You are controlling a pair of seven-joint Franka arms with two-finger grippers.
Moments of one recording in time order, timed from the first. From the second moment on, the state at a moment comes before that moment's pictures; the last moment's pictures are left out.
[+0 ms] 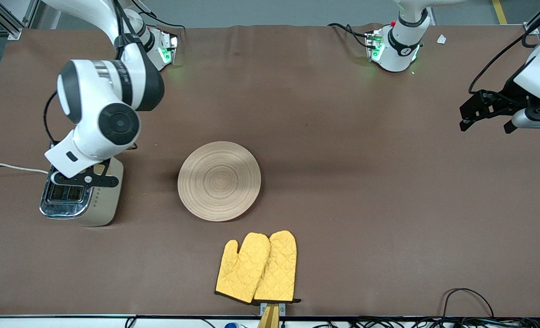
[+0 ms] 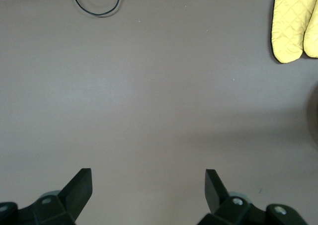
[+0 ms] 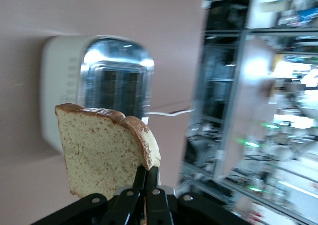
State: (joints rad) left arm 0.00 0.00 -0.15 -1.54 0.00 1.66 -0.05; right arm 0.43 0.34 -0.06 -1.50 -0.80 1.37 0.33
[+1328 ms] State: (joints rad) left arm 0.01 0.00 -0.15 -1.54 0.00 1.66 -0.04; right arm 0.38 0.57 -0.07 -1.52 -0.95 1.41 0.68
